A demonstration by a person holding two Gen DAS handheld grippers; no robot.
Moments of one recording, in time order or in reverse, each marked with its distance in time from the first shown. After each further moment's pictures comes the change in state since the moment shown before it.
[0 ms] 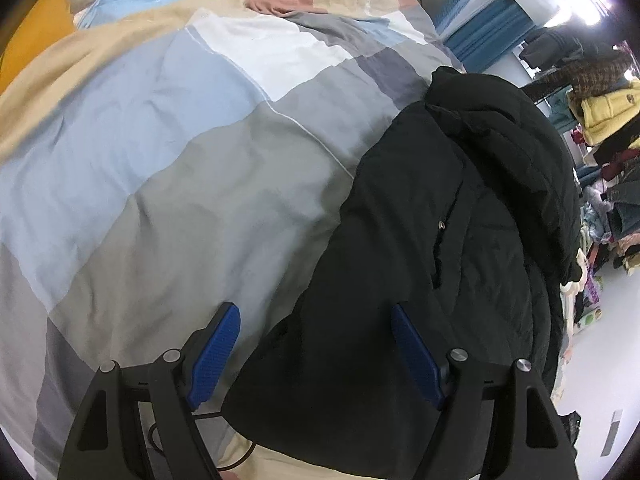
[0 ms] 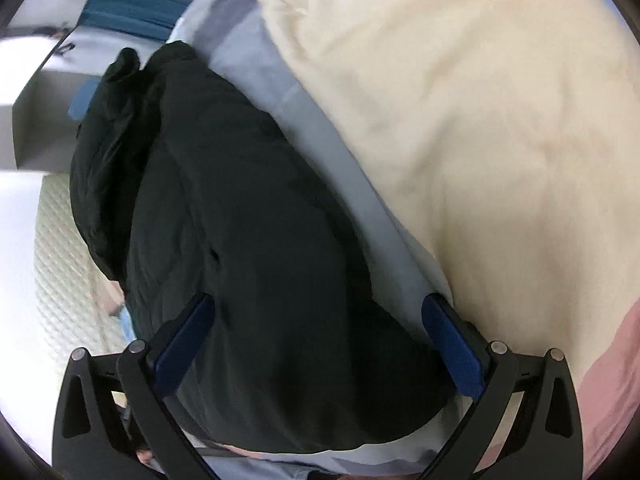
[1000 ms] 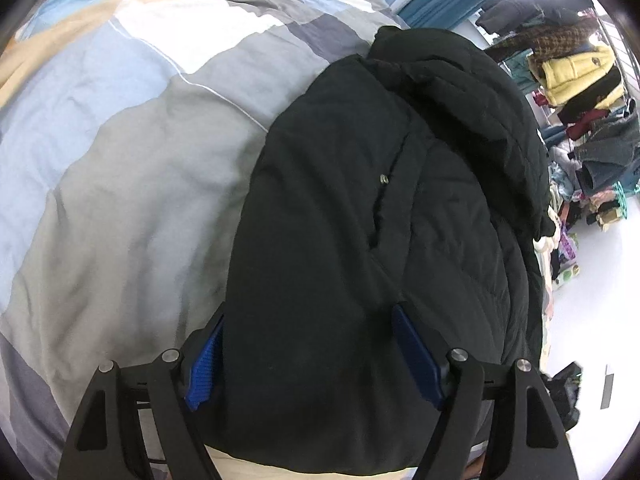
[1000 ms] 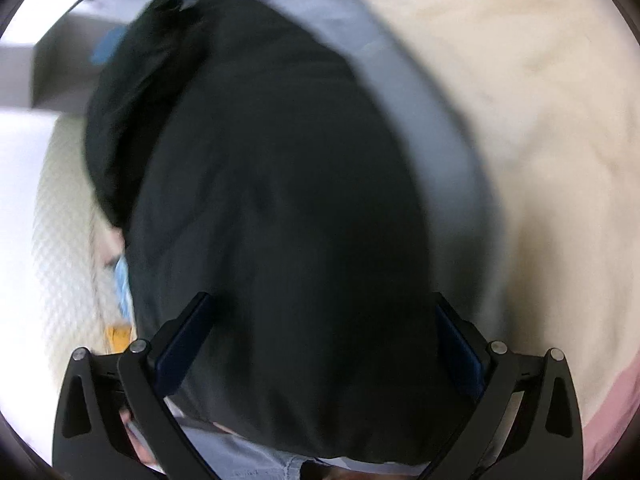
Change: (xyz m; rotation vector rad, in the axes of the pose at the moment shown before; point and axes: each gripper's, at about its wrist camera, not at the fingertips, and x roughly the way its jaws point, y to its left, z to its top) left arm 0.021 -0.031 -0.010 0.119 0.084 -0.131; right arm 0.021 0.044 -0.013 -0.219 0.061 0.018
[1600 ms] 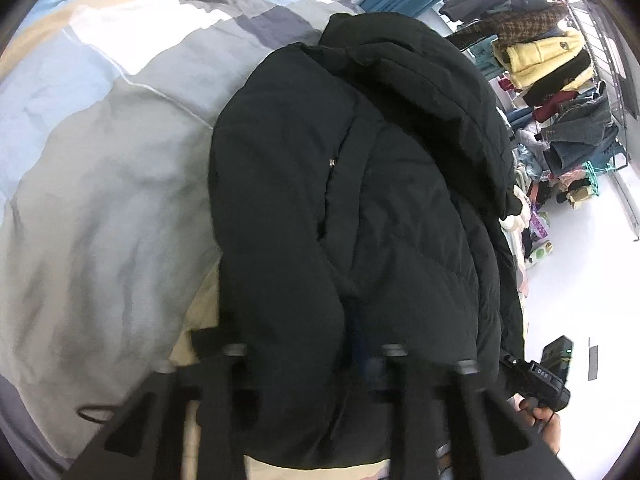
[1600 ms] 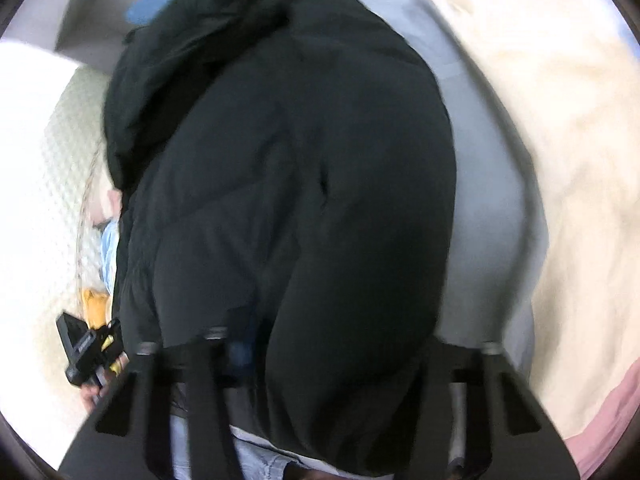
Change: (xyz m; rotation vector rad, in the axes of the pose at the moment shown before) left arm -0.001 -0.022 -0.004 0.069 0.015 -0.129; right arm 0.008 0.035 -0.010 -0.193 -0.033 -0.063
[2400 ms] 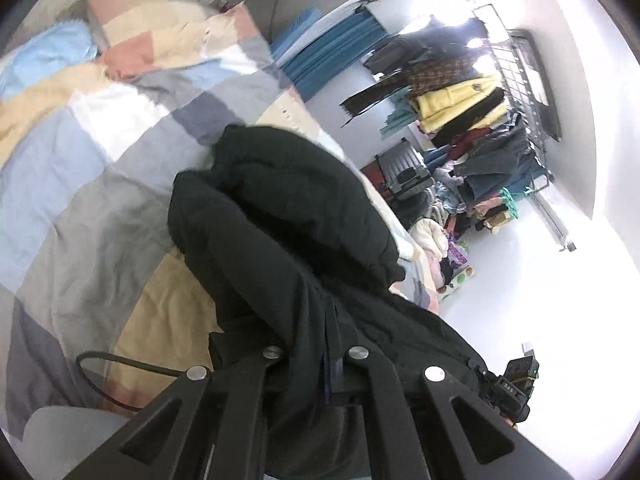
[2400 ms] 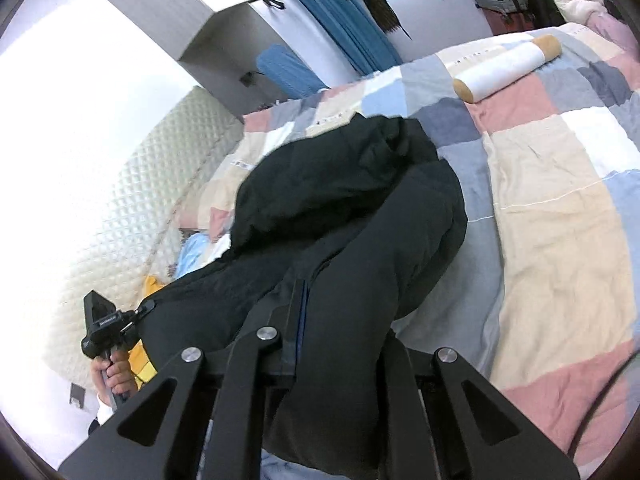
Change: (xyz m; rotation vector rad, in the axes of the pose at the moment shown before) left arm -0.176 -0.073 -0.029 0.041 -0.180 -0.264; right arm -0.183 0.057 -0.028 -0.233 -0.275 0.200
